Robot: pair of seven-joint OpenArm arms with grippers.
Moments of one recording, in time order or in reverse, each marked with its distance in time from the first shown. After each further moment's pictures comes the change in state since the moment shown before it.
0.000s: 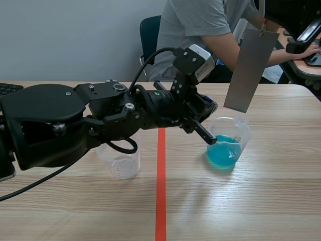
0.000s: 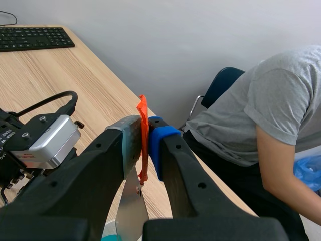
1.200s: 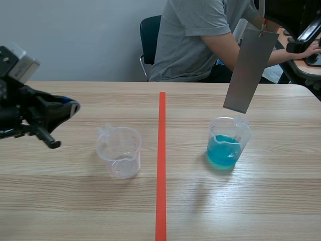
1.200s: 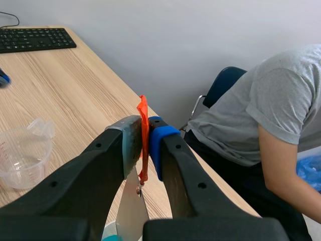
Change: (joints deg) left arm 27.7 -47.0 -23.5 22.9 -10.2 0.0 -10.8; right arm 0.0 0.0 0.0 0.0 0.8 0.0 -0.6
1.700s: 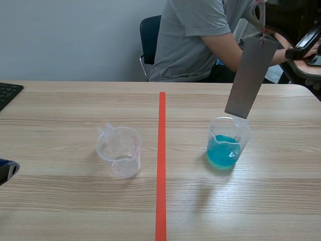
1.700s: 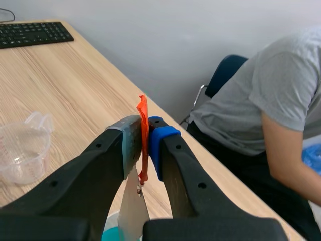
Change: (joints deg) left arm 42.1 1.7 -32.5 -0.2 -0.3 0.0 0.0; right arm 0.0 0.0 -0.9 -3.7 0.0 0.0 0.1
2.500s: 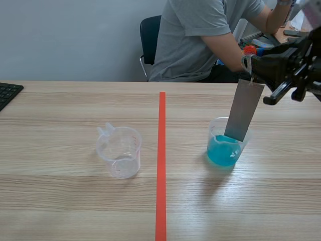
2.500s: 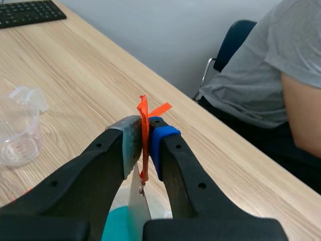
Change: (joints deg) left arm 17.6 11.8 -8.3 -1.5 0.0 0.7 0.6; right arm 0.0 -1.2 -7.2 -15.8 -12.7 -0.2 16.4
